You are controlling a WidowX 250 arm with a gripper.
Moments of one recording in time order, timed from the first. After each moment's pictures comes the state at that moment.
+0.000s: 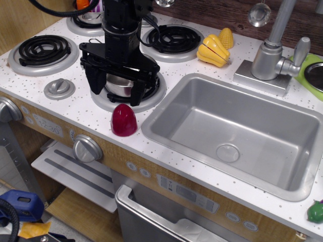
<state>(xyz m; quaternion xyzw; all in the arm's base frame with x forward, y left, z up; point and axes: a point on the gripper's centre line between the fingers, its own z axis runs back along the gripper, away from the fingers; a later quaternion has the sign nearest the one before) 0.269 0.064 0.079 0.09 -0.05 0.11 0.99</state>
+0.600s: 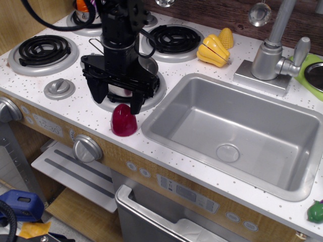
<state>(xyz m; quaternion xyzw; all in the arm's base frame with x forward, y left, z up) 0.277 0.070 0.054 0.06 -0.07 0.09 0.99</state>
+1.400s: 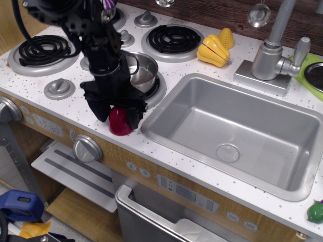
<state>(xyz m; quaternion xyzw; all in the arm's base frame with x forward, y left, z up) 0.281 0.081 0.006 -0.02 -0.10 0.08 0.99</state>
